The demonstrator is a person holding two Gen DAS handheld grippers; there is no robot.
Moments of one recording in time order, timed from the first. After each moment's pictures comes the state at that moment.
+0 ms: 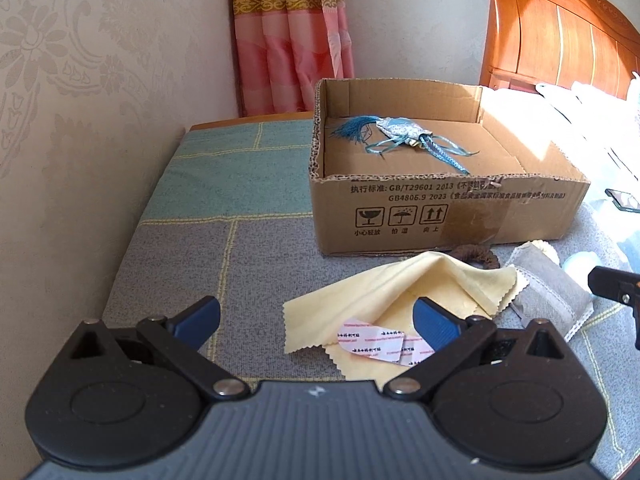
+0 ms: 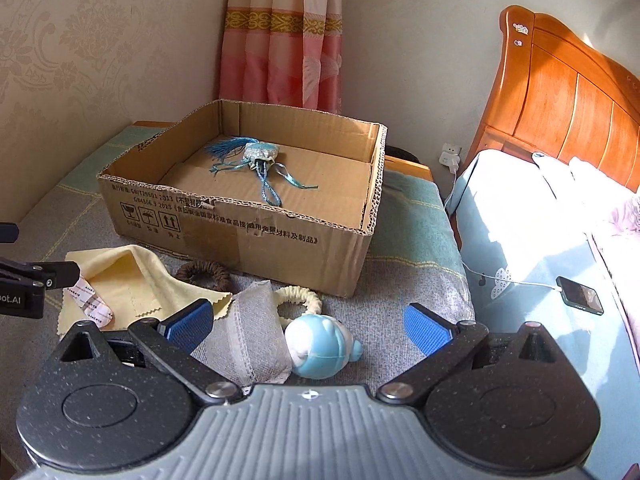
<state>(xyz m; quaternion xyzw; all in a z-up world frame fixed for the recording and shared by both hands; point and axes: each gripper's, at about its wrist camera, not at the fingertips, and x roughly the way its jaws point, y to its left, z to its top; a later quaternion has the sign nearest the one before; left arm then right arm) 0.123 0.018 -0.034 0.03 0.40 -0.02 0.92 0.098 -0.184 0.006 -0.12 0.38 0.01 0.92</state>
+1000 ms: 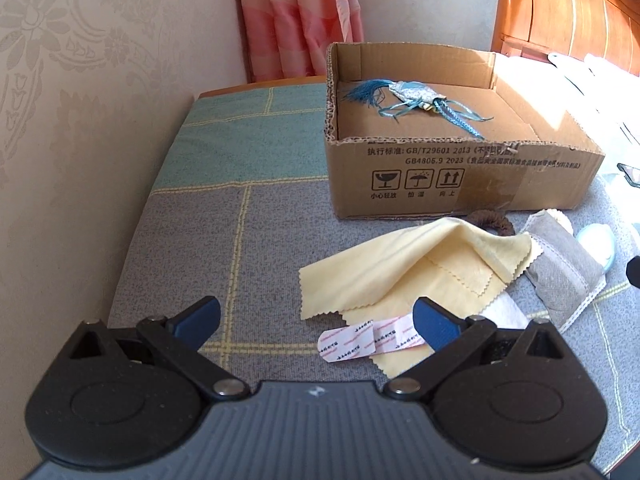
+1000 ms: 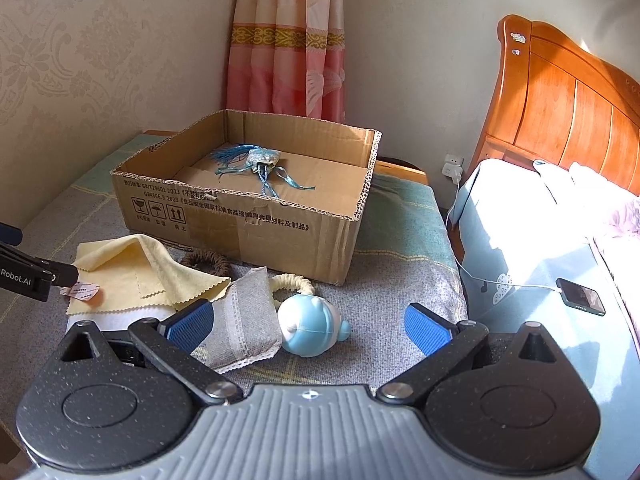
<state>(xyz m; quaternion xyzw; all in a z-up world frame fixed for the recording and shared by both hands) 0.124 0.022 -0.037 0.04 0.45 -0.01 0.89 0.072 -0.199 0.008 -0.11 0.35 0.03 0.93</state>
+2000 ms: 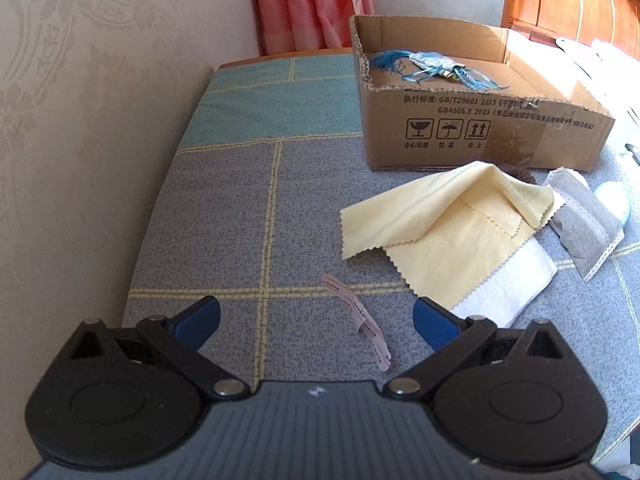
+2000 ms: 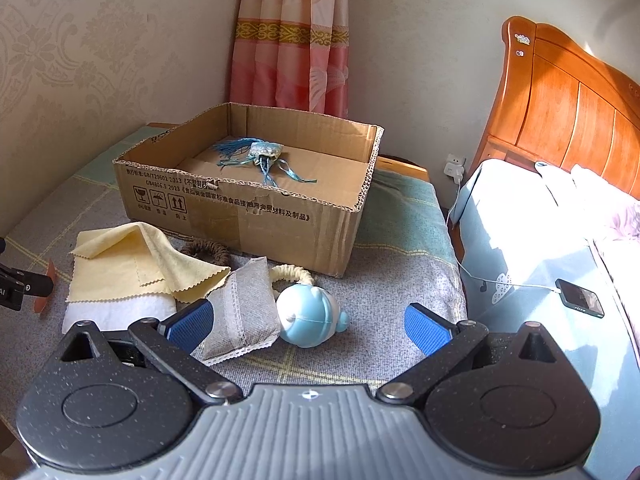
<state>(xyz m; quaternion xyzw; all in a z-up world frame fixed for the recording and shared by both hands) 0.100 0.048 -0.052 0.05 0.47 0.01 0.88 0.069 -0.201 0.004 -0.12 0.36 0.03 0.93</state>
